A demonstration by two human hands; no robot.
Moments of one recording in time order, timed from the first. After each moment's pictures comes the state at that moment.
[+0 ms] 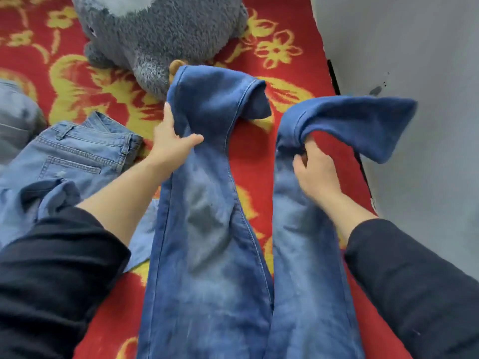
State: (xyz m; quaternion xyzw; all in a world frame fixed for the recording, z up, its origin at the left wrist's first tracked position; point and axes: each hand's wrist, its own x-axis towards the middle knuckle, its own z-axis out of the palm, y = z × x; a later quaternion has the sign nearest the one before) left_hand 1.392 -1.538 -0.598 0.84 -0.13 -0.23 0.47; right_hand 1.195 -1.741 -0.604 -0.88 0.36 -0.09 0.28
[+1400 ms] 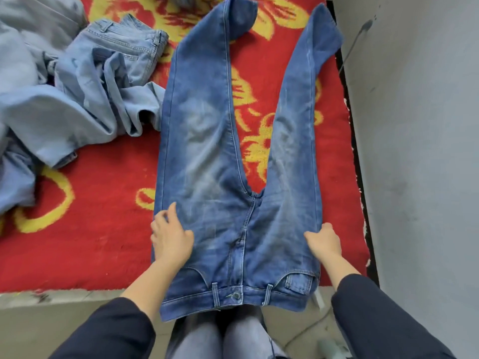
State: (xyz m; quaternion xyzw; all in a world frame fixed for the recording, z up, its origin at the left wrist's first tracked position) left_hand 0.986 -1.247 -0.613 0.96 -0.03 -0.27 0.11; right_hand 0.811 -1.511 -0.610 -0.68 0.63 0.22 0.31
